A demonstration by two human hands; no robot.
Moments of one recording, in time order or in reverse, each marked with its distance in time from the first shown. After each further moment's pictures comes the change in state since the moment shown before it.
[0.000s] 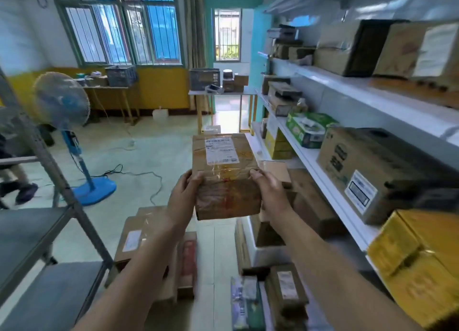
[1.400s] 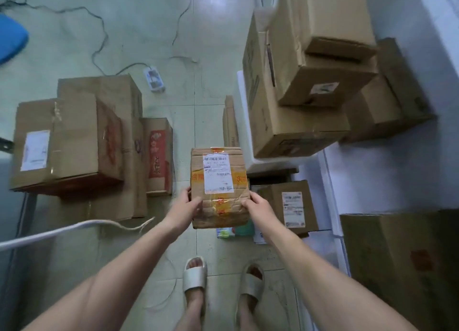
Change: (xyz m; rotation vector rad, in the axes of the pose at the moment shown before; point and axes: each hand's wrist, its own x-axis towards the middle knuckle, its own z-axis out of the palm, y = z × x) left_hand 0.134 -0.514 0.066 0.264 -0.269 -0.926; right_hand 0.178 0.501 -0.039 -0.256 -0.129 0.905
